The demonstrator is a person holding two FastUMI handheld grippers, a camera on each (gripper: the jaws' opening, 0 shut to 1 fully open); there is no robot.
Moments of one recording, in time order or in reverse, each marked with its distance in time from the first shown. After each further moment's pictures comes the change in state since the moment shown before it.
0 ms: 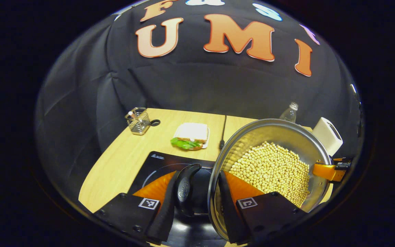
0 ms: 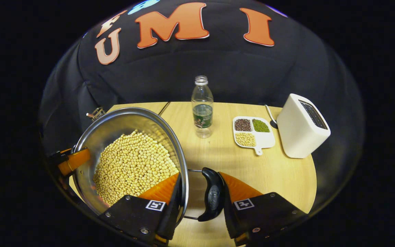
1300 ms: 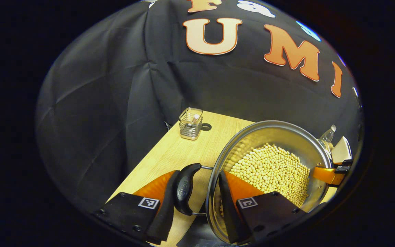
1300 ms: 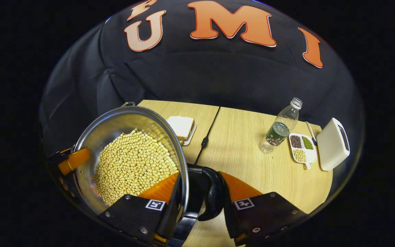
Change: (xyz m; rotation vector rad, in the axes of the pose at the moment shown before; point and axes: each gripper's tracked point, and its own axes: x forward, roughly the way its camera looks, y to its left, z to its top) left arm -0.066 0.041 0.031 -0.120 0.038 0.112; right arm 0.037 0.183 0.021 -0.102 0.023 0.072
